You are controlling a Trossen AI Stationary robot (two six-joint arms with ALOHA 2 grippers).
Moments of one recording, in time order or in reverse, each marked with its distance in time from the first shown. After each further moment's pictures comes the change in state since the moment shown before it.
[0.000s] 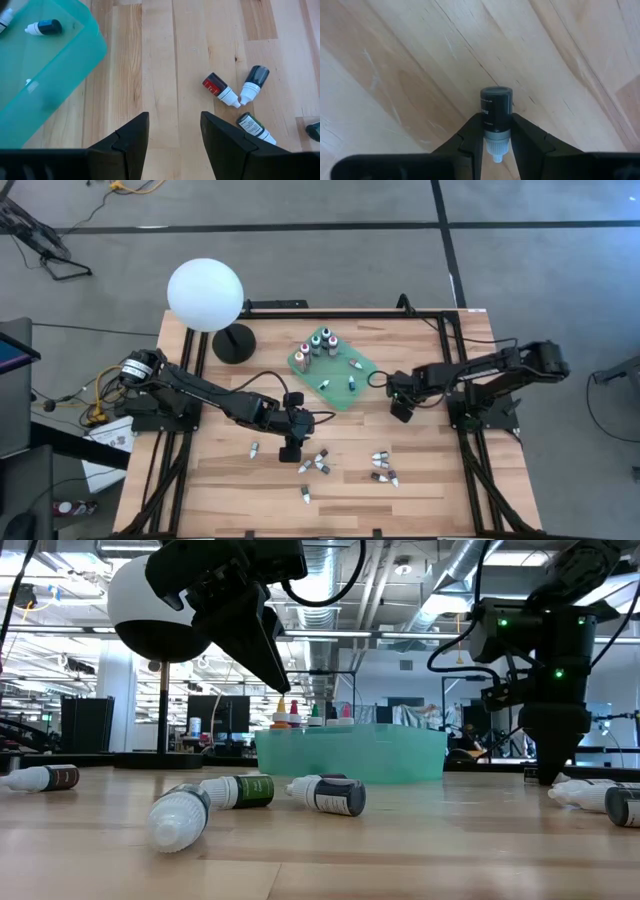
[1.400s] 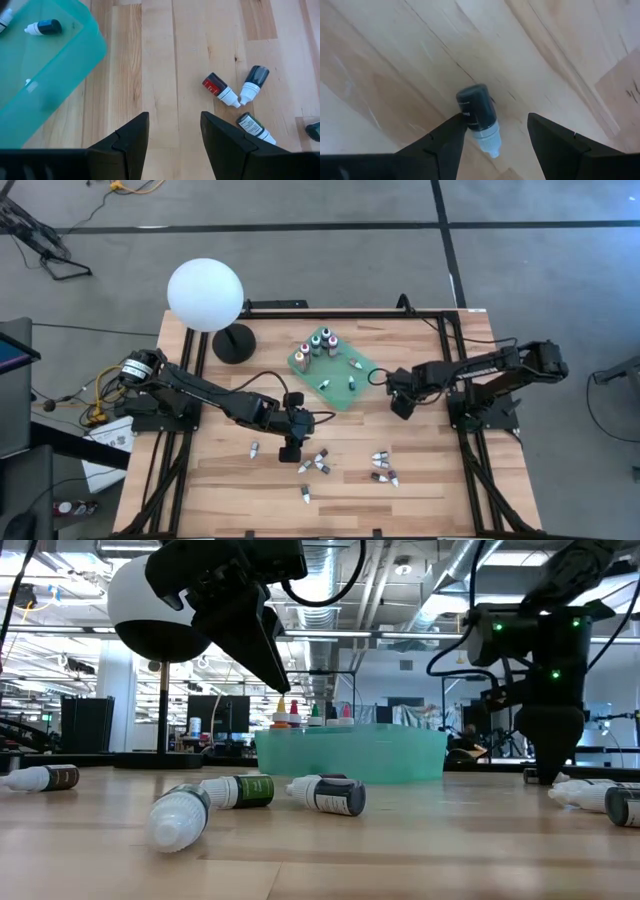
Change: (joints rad) left arm 0.000 0.000 0.000 0.000 0.001 0.000; right arm -0.038 0.027 -0.002 -0.043 0.034 0.023
